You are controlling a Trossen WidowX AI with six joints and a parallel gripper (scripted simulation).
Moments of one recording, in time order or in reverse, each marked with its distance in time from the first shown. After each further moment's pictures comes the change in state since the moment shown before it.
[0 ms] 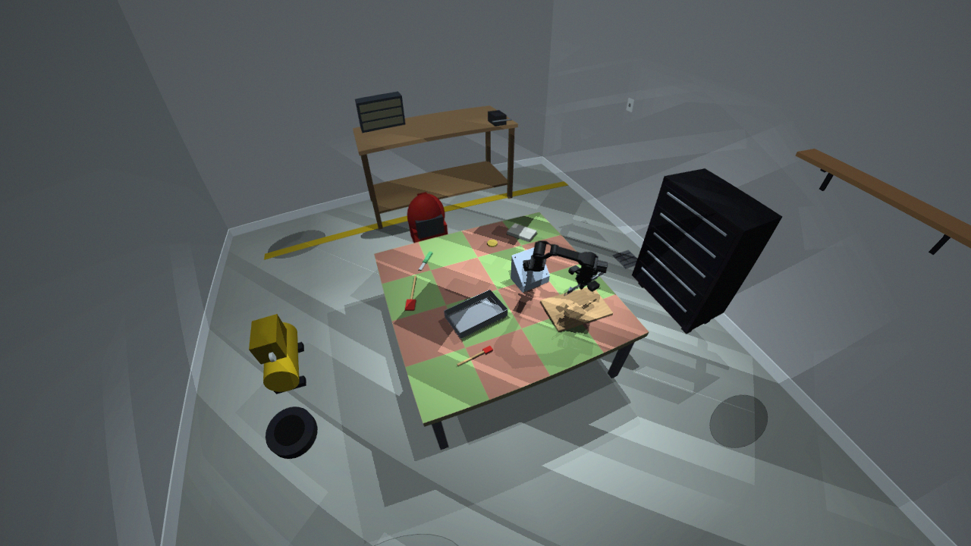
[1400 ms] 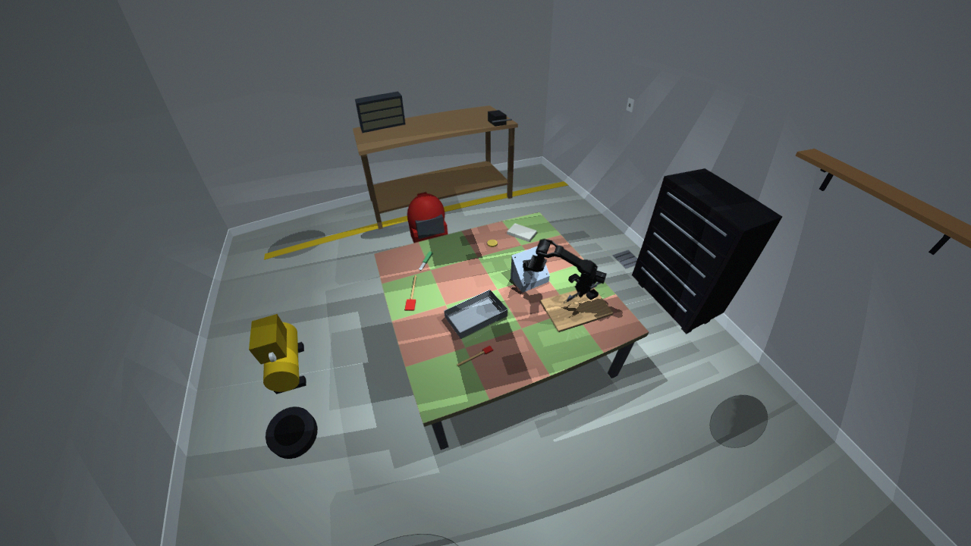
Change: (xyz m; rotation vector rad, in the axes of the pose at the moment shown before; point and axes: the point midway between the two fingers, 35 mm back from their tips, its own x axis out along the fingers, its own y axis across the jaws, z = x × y) arm 0.062 -0.005 0.007 0.015 0.003 -0.006
